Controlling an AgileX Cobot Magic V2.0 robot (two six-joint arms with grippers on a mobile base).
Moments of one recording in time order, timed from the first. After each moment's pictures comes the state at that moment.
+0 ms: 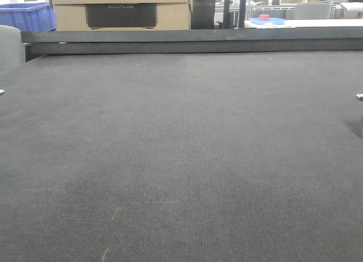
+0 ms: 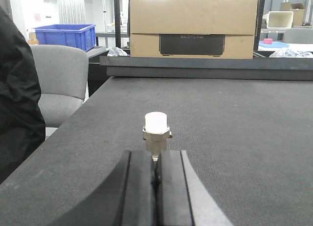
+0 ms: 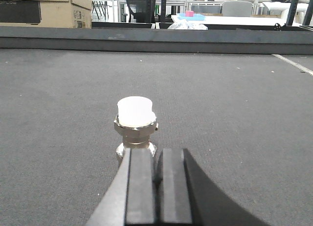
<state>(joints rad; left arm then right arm) 0.09 0.01 0.00 0.06 0.03 -0.03 -0.01 0.00 0.00 0.04 0.14 0.00</state>
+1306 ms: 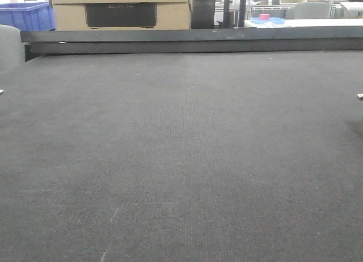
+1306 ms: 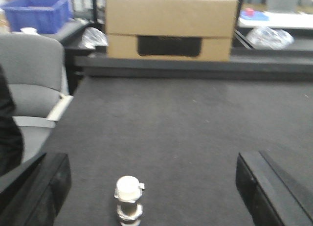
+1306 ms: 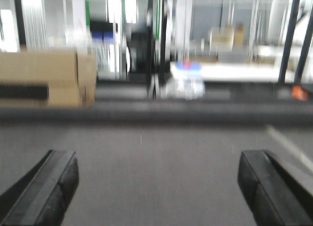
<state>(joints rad) 0.00 0.54 -0.79 0.03 0.49 -0.03 -0.01 0.47 -0.66 0.04 0.30 0.00</state>
